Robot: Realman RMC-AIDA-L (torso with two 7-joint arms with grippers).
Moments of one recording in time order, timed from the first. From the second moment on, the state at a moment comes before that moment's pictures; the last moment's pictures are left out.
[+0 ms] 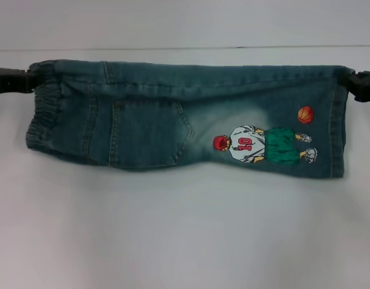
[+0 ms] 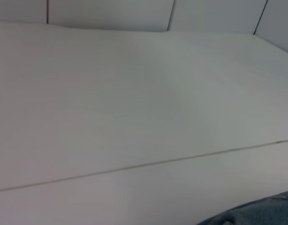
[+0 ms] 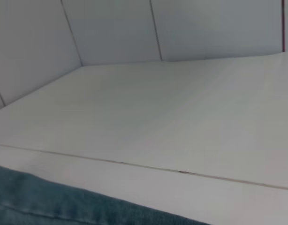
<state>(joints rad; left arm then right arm) -0.62 -2.09 0.53 0.94 2.36 1.14 -1.95 0.53 2.08 -0.51 -0.76 -2.05 -1.13 1.59</state>
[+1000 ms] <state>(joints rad) -0.63 -2.15 0.58 0.92 2.32 1.03 -1.92 0.58 2.09 -0.56 -0.66 -1.97 -0.92 1.44</state>
